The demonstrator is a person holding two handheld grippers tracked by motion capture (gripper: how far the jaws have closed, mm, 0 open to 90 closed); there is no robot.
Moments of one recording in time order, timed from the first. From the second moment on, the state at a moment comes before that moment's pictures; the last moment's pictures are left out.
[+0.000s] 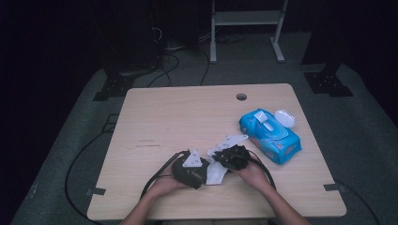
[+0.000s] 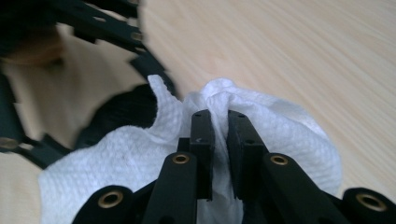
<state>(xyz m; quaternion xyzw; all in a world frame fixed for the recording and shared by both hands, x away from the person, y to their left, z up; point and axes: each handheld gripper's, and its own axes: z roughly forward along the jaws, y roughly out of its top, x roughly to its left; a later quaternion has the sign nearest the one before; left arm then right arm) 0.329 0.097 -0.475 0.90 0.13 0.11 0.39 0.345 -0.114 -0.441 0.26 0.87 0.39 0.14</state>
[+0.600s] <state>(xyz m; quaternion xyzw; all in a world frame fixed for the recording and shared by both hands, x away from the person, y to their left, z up) 0.333 0.099 -0.476 0.91 0.13 0.10 0.39 0.315 -0.180 -0.442 0.29 0.86 0.41 0.11</state>
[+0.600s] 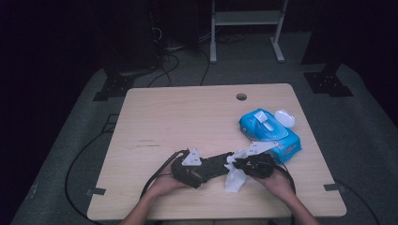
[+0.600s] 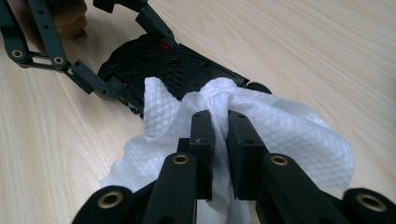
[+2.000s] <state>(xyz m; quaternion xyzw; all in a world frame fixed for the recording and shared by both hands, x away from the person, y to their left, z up) 0.351 0.107 -0.471 0.87 0.22 -0.02 0.43 0.283 -0.181 -0.458 0.22 0.86 0.43 0.16</state>
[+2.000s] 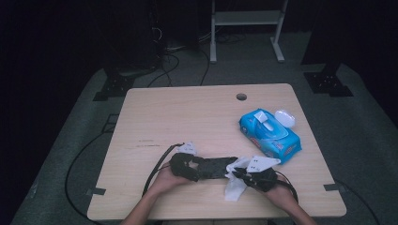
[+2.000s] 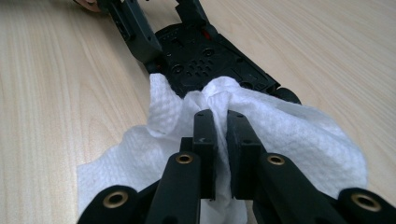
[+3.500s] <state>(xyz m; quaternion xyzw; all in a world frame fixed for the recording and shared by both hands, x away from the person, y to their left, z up) 0.334 0.097 -0.468 0.89 0.15 0.00 0.44 0.268 -0.184 -0.470 0.19 0.89 0.39 0.13</state>
